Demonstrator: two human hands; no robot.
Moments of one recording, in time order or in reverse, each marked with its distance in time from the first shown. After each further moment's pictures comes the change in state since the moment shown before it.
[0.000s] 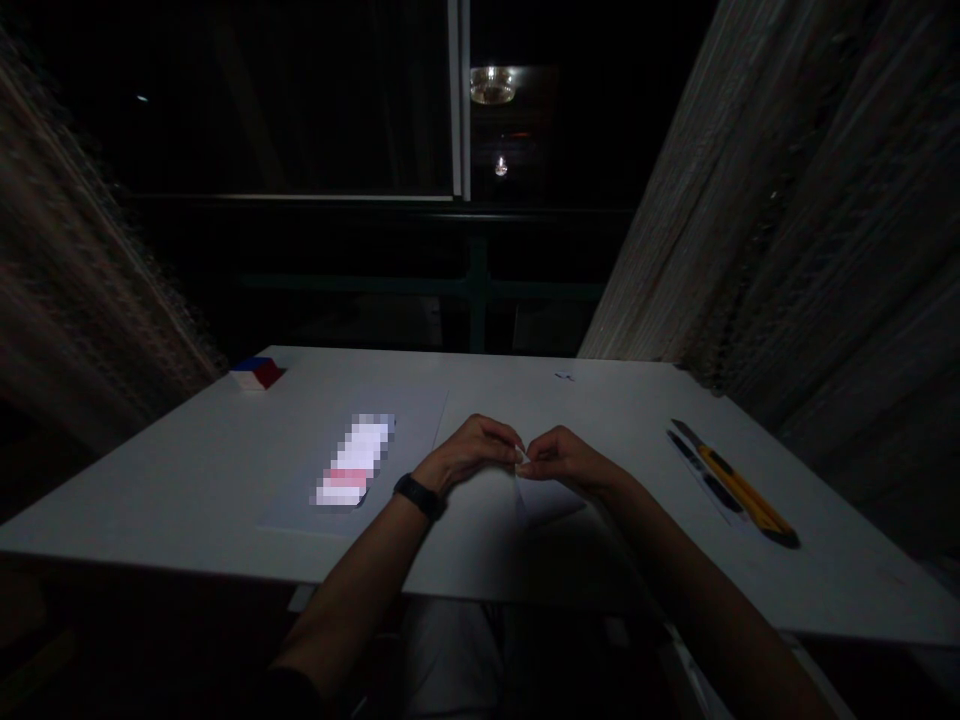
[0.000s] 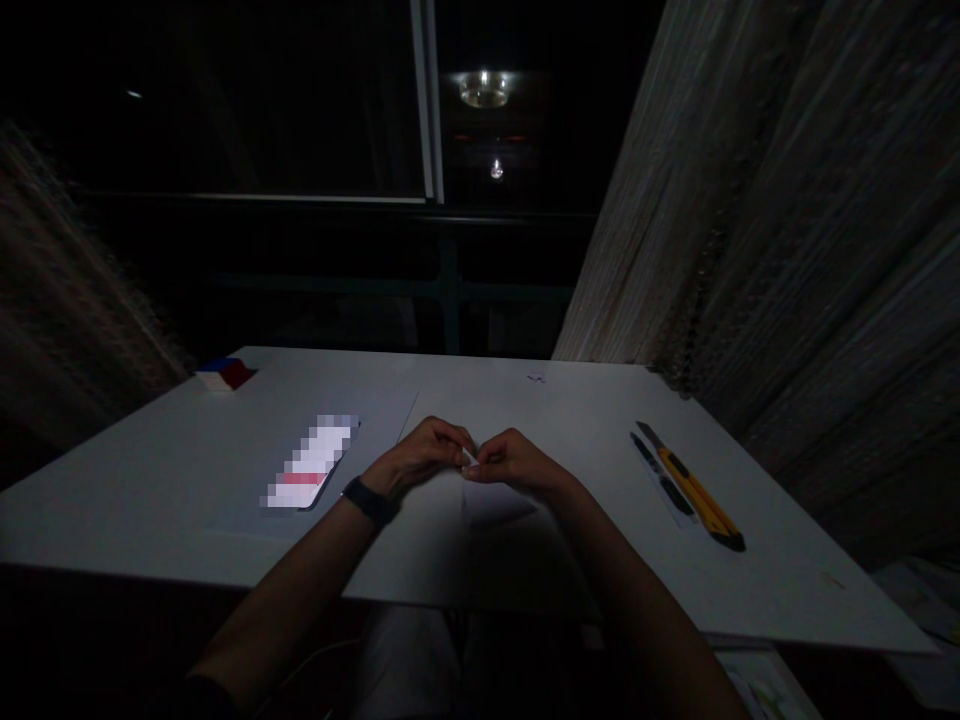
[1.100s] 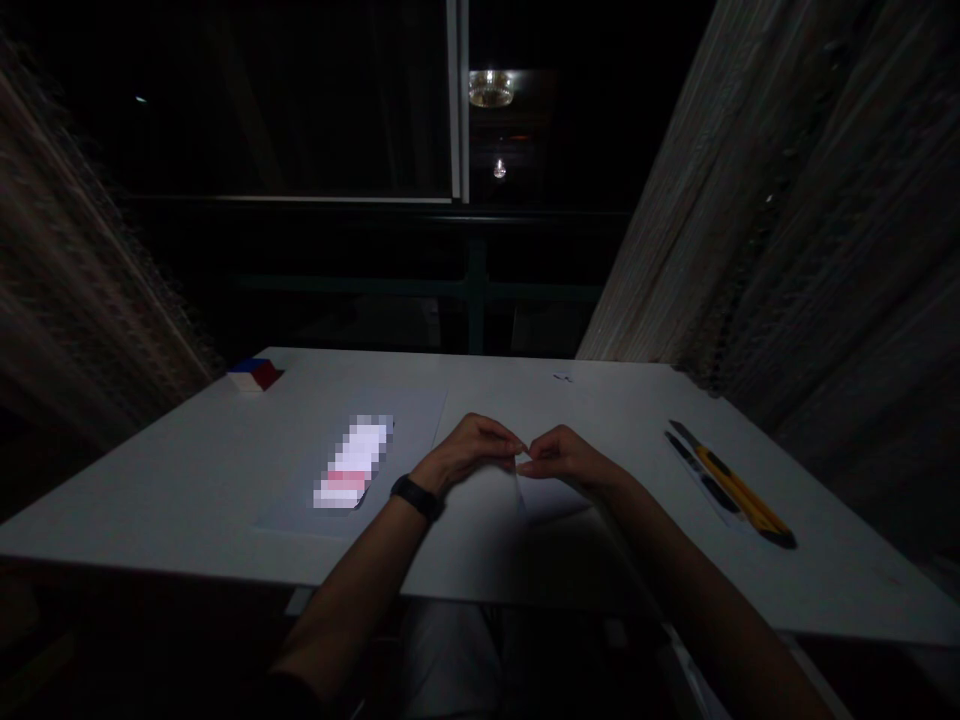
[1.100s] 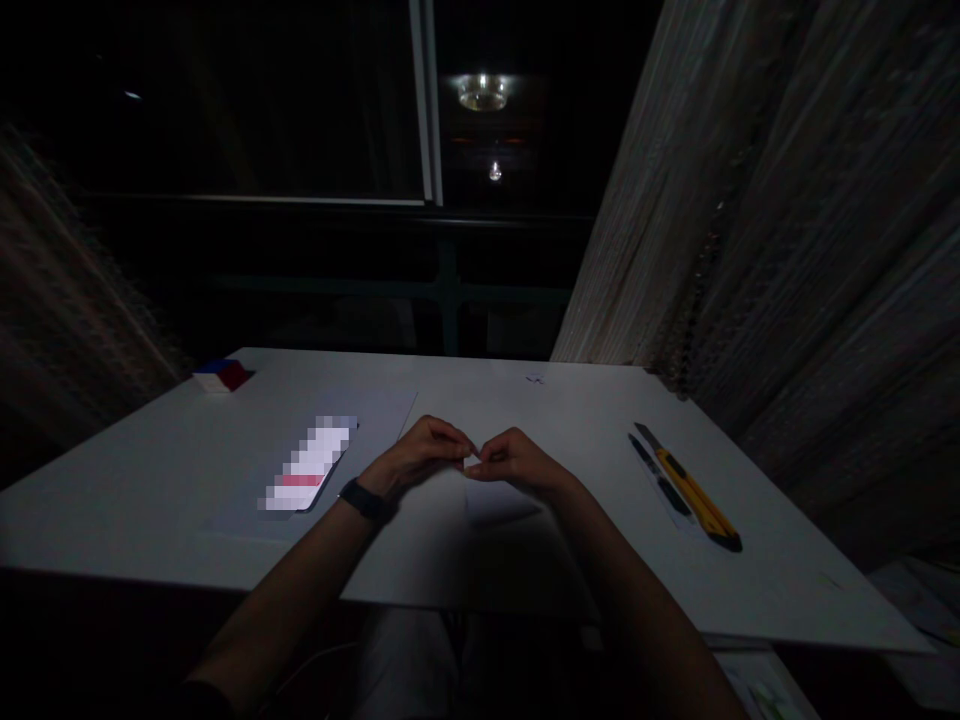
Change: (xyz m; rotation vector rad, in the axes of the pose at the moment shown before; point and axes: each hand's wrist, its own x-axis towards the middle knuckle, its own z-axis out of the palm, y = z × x) left_hand 0.000 0.002 0.000 0.032 0.072 -0.028; right_hand -0.001 -0.002 -0.001 -0.014 0.062 0.009
